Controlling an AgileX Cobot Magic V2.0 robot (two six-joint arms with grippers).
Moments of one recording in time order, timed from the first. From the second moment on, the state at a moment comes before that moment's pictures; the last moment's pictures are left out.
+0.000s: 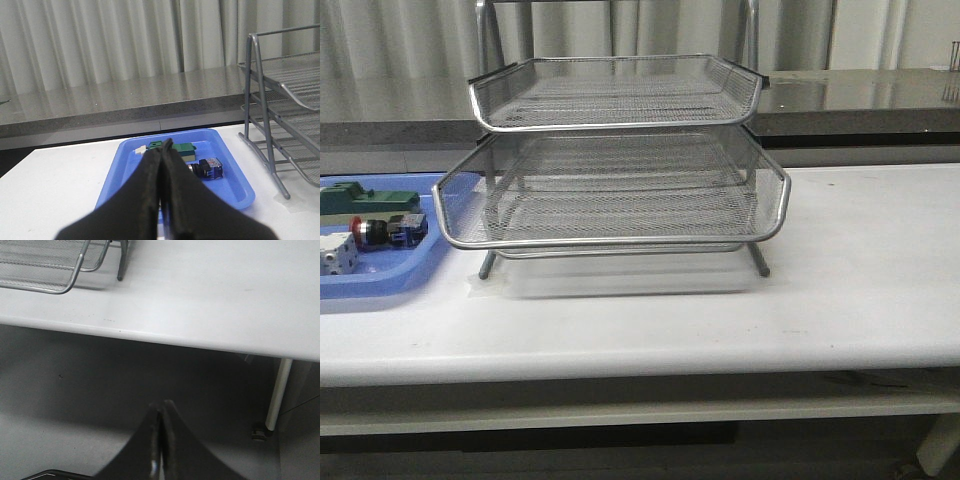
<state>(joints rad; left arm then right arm) 0.05 0.00 0.00 0.12 0.00 0.00 0.08 0.44 -0.75 0.06 1.07 -0.07</state>
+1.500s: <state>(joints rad) 0.05 1.25 -1.12 -0.09 0.78 0.27 0.08 0.44 -0.75 0.06 1.07 -0.07</state>
